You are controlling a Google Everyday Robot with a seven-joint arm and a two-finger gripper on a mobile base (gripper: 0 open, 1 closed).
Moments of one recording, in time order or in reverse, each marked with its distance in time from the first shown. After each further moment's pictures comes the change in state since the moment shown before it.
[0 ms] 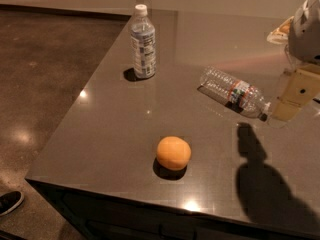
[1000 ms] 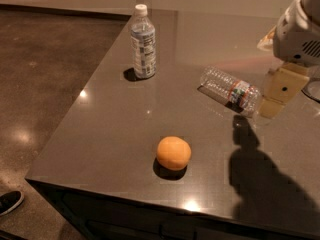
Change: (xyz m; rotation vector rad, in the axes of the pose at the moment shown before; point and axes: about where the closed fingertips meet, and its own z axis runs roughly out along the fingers) arm -0.005 -0.008 0.023 -0.064 -0.006 0.063
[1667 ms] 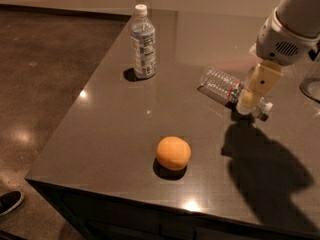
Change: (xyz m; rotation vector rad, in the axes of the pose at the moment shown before) arm -0.002 -0.039 0.046 -0.046 -0.005 0.108
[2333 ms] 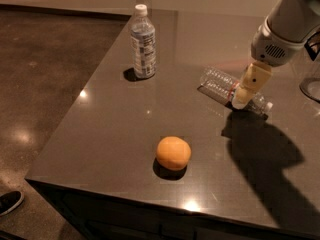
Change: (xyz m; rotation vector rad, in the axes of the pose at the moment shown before) arm 0.006 -0.038 0.031 0.032 0.024 0.082
